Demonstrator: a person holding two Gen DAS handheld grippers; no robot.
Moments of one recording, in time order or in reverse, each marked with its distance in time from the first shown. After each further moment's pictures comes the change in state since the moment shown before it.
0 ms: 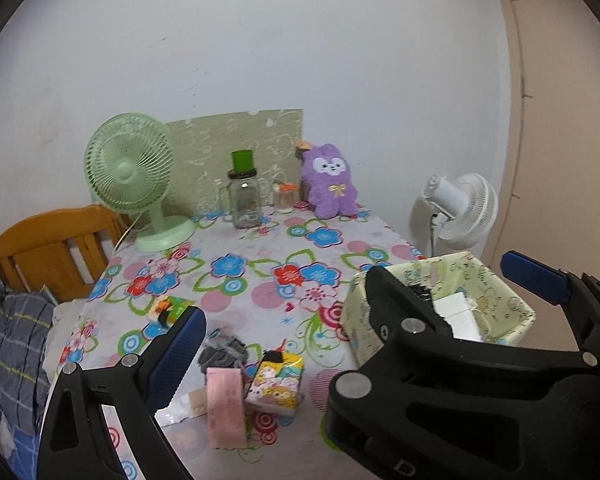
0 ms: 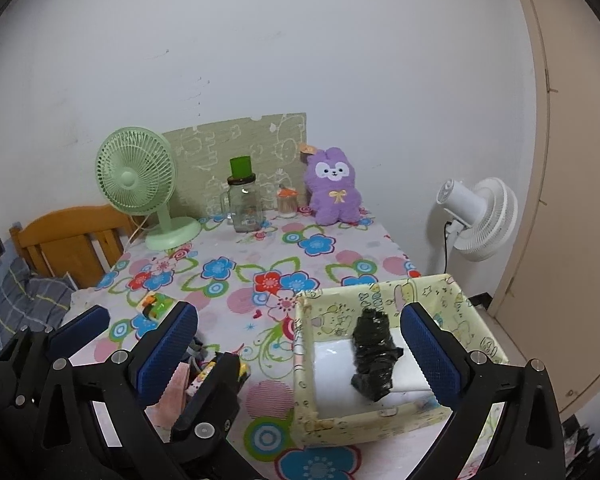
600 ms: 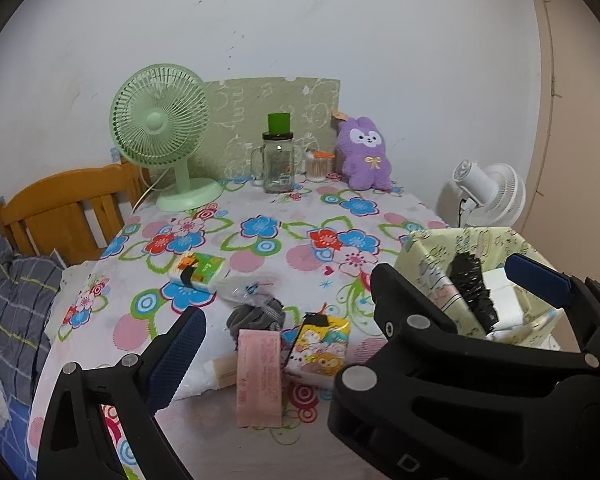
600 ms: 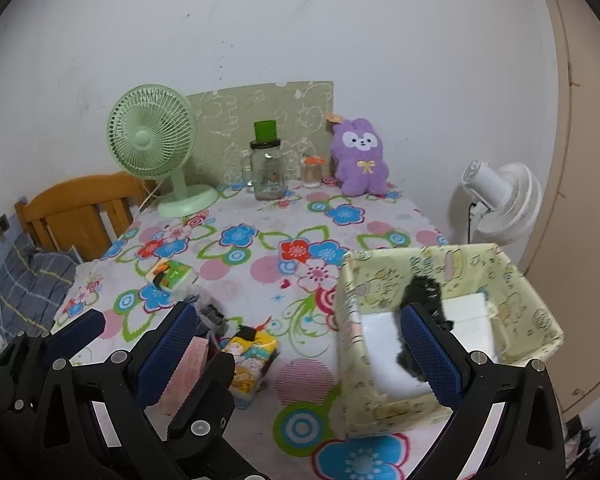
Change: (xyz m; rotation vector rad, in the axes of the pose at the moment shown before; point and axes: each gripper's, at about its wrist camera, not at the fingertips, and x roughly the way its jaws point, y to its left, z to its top) left arm 0.024 0.039 -0.036 -0.064 0.065 0.049; right arm 0.034 0.034 -0.033 -0.037 0.068 0.037
